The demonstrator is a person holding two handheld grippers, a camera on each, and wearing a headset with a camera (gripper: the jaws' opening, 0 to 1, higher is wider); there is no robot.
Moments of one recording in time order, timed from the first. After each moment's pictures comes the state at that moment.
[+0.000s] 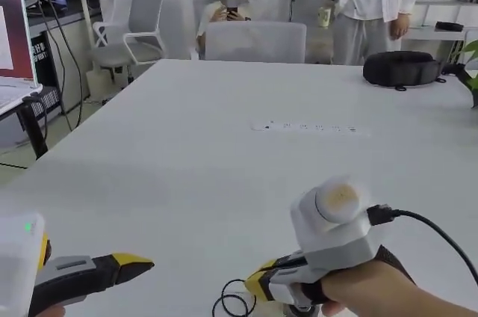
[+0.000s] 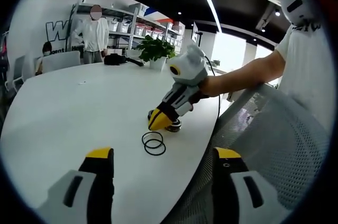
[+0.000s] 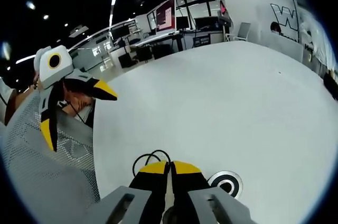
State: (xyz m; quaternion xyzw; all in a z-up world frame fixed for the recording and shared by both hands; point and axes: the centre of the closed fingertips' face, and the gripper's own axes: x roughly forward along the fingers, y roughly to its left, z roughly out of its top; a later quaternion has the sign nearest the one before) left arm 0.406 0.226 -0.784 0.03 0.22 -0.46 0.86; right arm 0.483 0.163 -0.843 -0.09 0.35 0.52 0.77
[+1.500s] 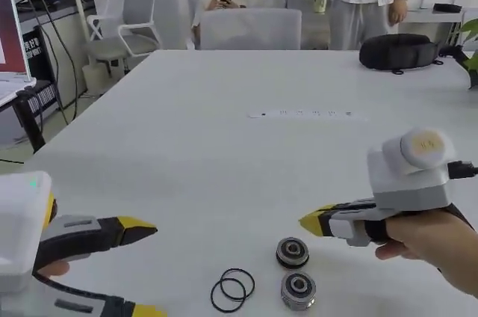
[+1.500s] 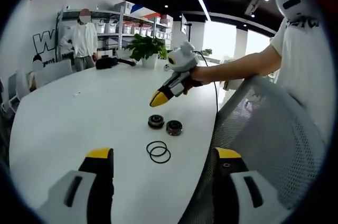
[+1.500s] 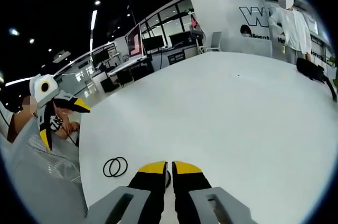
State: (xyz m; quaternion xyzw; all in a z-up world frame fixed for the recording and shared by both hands) left arm 0.422 0.220 -0.759 0.10 0.22 -0.48 0.84; right arm 0.539 0.087 -0.821 -0.03 0.32 0.46 0.83
